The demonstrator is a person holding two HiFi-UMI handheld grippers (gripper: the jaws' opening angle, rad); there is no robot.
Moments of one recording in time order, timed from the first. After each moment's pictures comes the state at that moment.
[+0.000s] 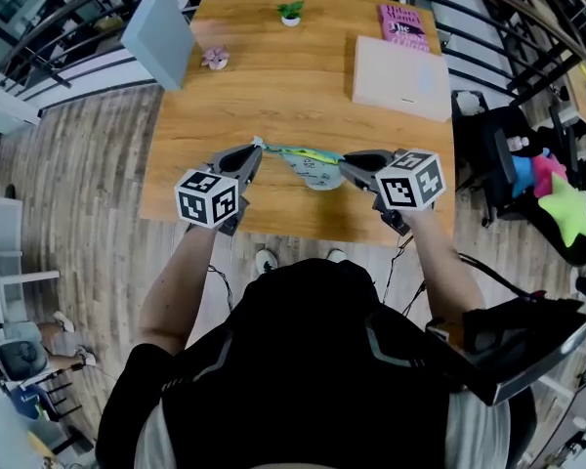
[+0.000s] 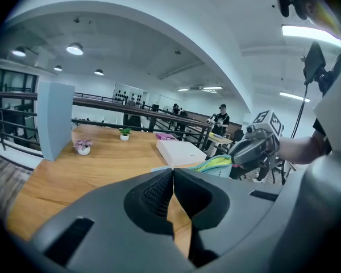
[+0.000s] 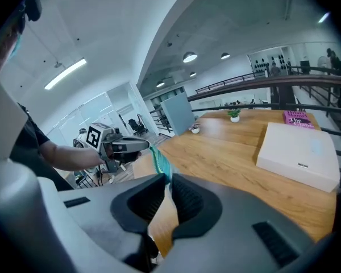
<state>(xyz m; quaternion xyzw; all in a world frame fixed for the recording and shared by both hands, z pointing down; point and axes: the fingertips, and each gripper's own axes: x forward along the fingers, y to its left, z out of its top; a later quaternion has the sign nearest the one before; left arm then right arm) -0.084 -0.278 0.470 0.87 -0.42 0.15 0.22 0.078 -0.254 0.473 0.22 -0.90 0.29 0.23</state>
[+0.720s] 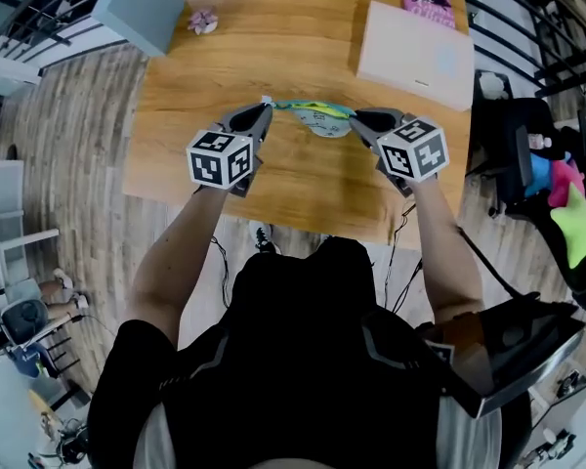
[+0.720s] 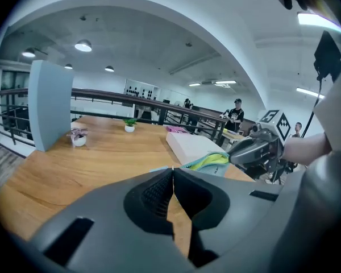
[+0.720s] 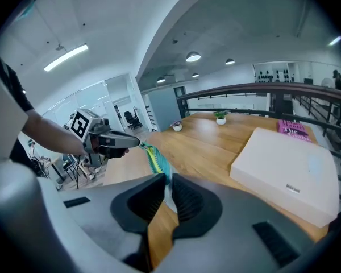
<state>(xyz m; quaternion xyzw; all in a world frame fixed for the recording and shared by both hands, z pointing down) -0.040 -0.359 0.533 0.83 -0.47 0.17 0.24 0.120 -0.358 0.545 0.24 -0.91 0.23 0.26</state>
